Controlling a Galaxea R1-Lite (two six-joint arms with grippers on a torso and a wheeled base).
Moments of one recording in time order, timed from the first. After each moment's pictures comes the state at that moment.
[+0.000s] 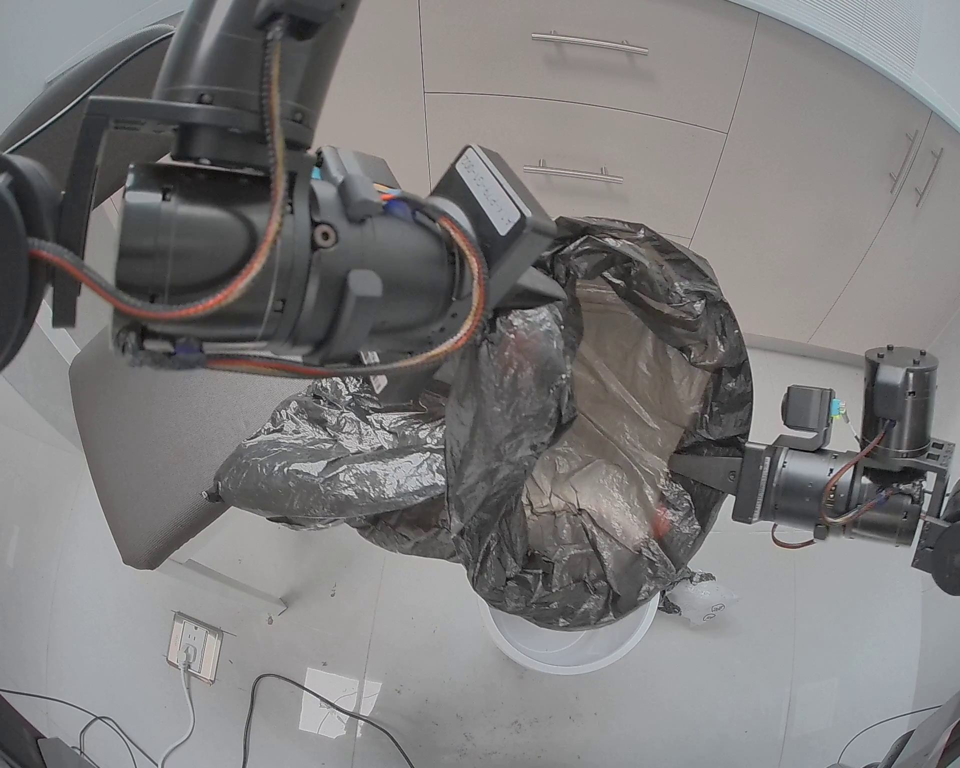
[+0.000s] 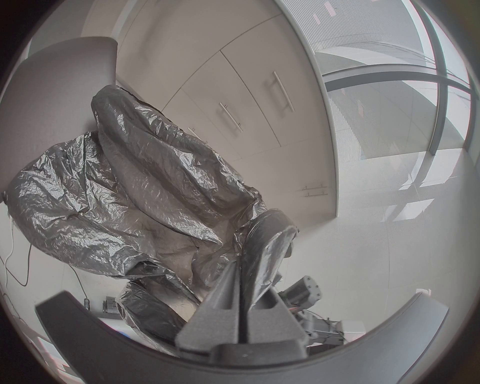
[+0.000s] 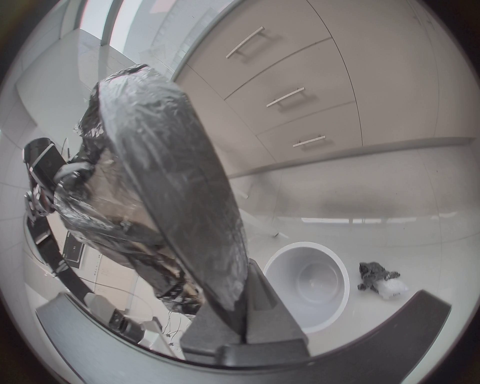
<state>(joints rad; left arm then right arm) -0.86 1.67 -1.60 0.28 -0.02 -1.00 0.47 1.54 -0.63 -0.62 0.25 0.41</state>
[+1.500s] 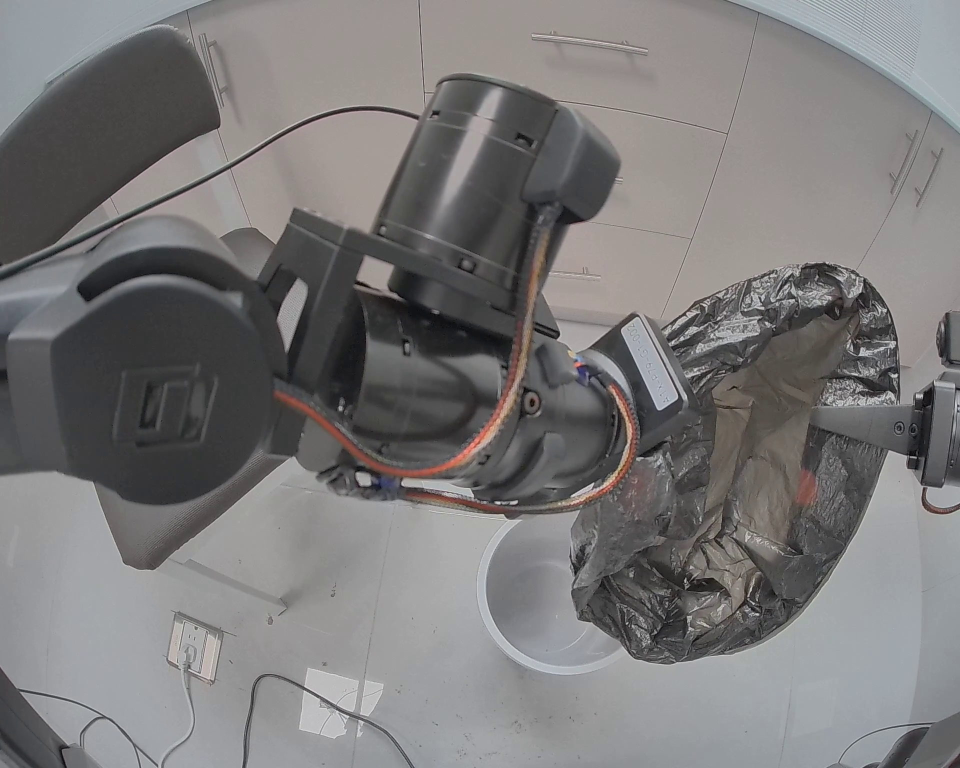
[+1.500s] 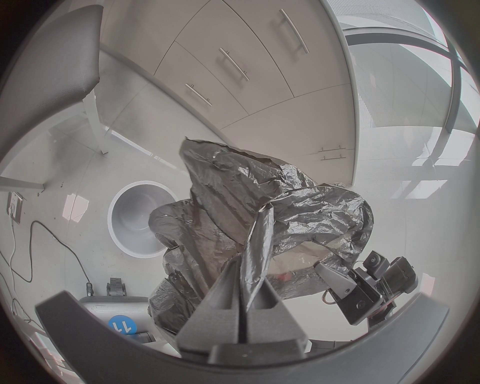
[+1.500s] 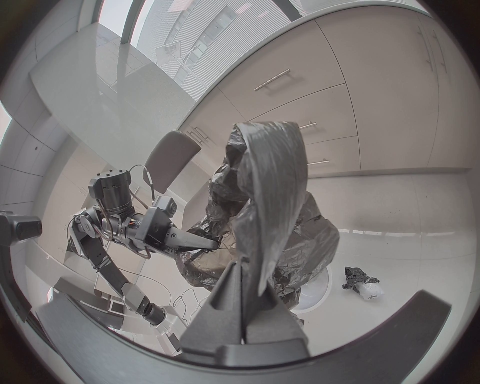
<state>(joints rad) -0.97 1.83 -1.59 0.27 -0.05 -1.00 0.41 1.14 -0.90 0.05 0.34 0.31</state>
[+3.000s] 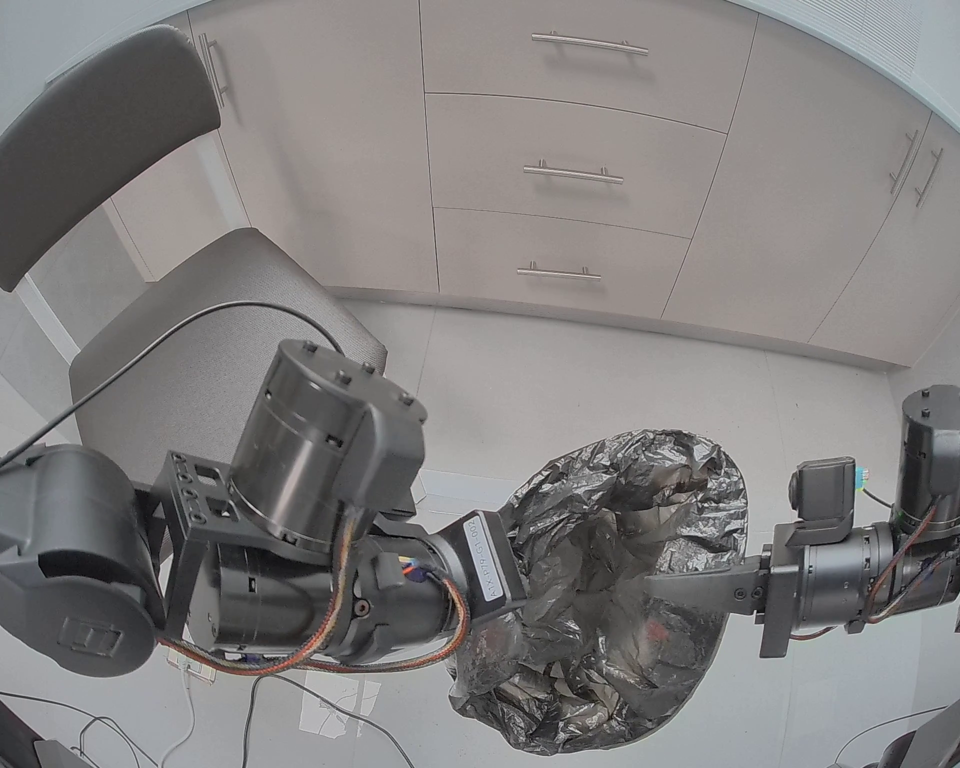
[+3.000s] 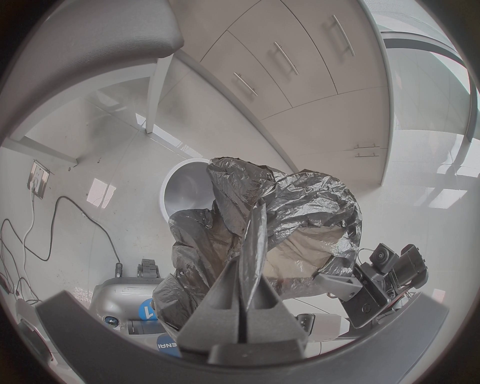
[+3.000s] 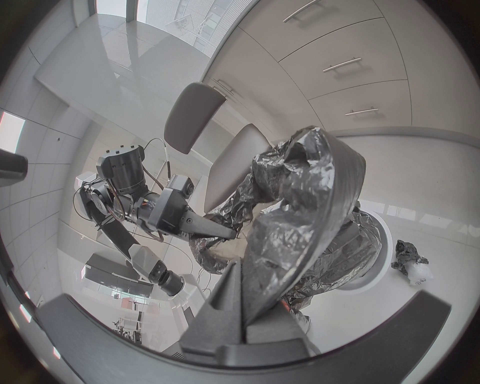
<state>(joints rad) -0.92 1.63 -0.99 0.00 -0.04 -1.04 0.70 1.36 -0.57 -0.41 0.34 0.38</state>
